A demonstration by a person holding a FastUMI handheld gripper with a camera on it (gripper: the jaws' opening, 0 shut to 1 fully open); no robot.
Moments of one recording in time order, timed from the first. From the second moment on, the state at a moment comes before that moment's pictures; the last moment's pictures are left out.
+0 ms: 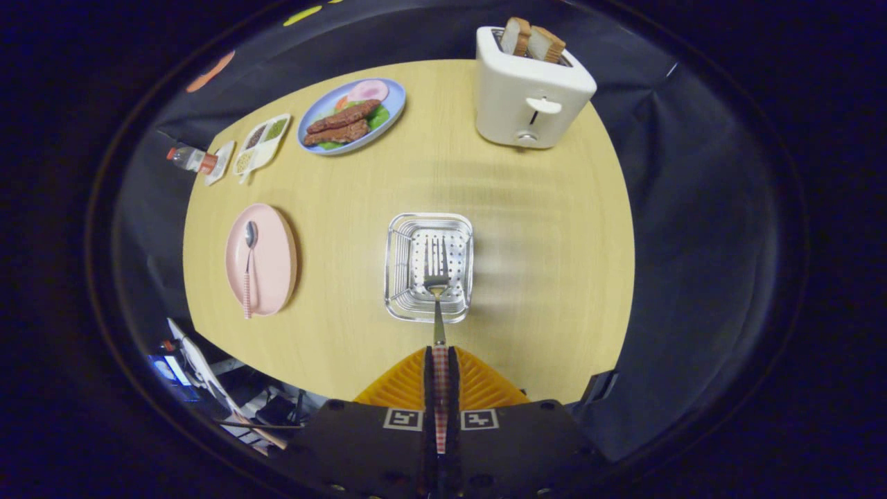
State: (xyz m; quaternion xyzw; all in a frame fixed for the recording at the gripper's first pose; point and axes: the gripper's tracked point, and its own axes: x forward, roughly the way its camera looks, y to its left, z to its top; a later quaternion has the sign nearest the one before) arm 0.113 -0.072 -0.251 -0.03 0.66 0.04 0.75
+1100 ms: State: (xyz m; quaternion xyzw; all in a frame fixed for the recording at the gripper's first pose) arm 0.139 -0.060 -0.268 -0.10 0.71 0.01 0.69
